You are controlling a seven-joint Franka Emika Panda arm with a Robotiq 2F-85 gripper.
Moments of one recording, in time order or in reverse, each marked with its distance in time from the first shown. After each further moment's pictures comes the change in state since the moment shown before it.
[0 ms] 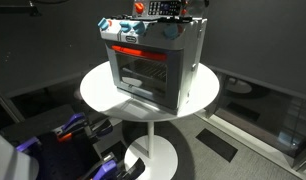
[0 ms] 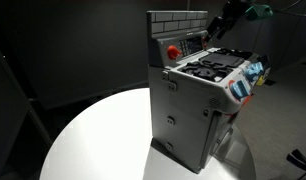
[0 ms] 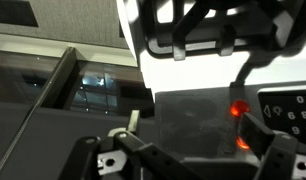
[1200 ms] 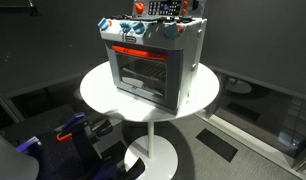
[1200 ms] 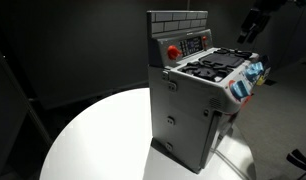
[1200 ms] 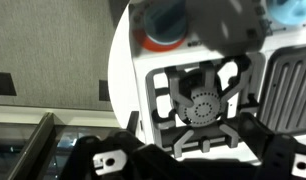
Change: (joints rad) arm -0.054 -0.209 -0.052 -0.102 0.150 -0.440 -0.176
